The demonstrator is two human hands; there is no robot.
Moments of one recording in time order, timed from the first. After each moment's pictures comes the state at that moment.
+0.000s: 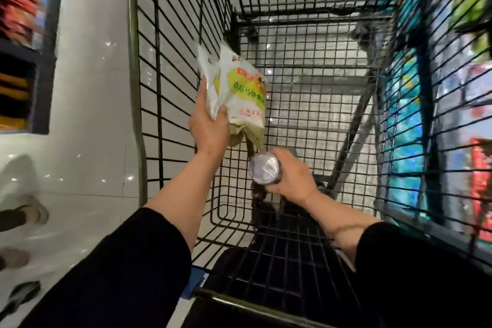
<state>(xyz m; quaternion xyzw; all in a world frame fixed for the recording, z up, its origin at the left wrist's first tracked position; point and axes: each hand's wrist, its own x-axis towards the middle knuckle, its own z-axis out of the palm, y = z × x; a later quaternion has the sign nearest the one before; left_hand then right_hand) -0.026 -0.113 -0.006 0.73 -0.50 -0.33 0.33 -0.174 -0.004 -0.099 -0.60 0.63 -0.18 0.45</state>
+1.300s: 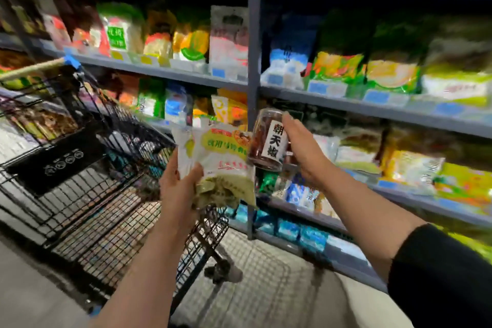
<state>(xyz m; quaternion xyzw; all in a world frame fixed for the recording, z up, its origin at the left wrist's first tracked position) -0.047 0.147 0.242 0.16 -0.52 -0.81 0.21 -0.168 0.348 0.276 -0.09 0.70 -0.70 0.06</state>
